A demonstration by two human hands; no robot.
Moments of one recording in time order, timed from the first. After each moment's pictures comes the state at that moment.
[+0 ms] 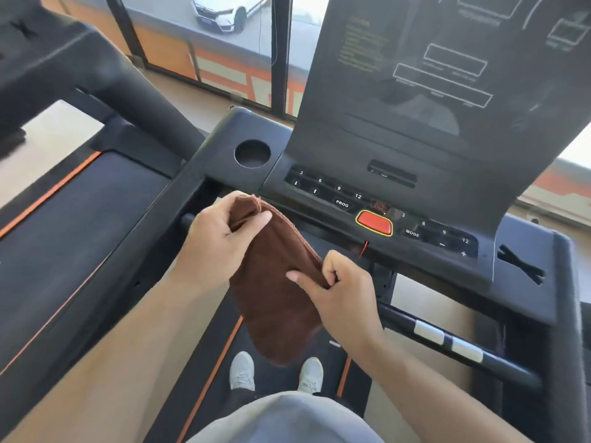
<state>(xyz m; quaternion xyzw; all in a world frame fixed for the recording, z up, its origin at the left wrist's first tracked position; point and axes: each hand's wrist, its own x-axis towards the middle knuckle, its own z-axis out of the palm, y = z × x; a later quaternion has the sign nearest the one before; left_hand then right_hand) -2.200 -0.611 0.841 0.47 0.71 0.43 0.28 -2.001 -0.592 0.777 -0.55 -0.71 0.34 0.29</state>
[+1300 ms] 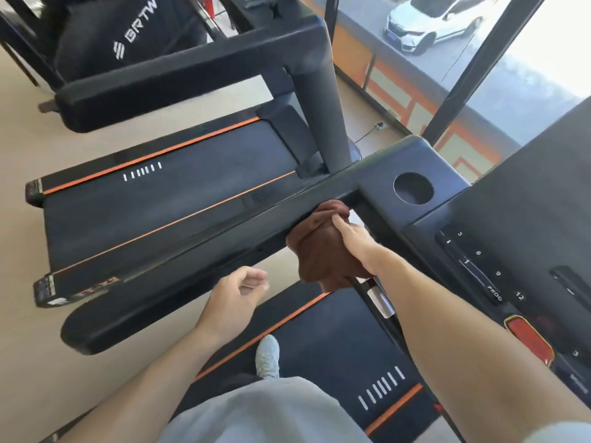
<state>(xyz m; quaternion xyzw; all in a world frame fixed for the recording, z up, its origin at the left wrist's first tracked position) -2.265 -0.751 0.733 0.13 0.85 0.41 0.30 -2.227 -0.479 0.703 -0.43 -0.73 0.52 -0.10</state>
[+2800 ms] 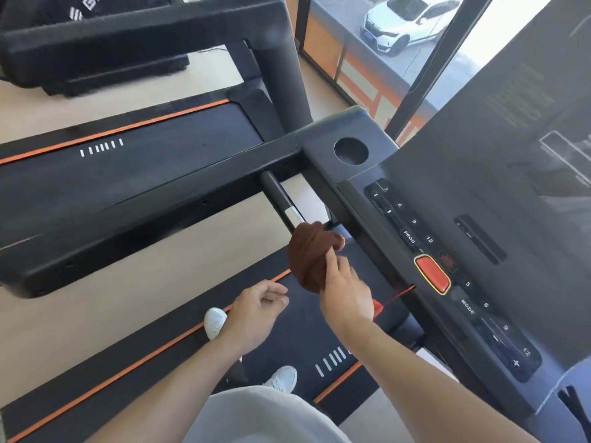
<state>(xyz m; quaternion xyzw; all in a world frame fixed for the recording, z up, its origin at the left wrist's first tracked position) -2.103 -0.708 0.697 0.12 0.80 0.45 0.39 -2.011 -0.540 0.681 -0.32 -0.94 0.09 -0.07</state>
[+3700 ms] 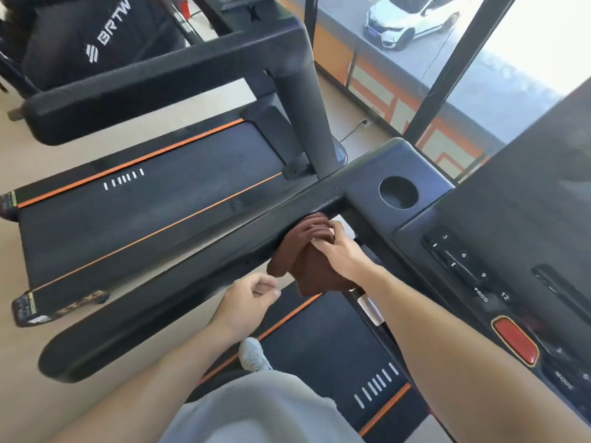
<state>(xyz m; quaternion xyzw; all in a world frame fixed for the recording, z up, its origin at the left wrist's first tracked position) -2.275 -0.715 0.717 0.15 0.84 0.38 0.36 -2.217 -0.483 0.692 -0.37 -0.80 0.46 -0.08</state>
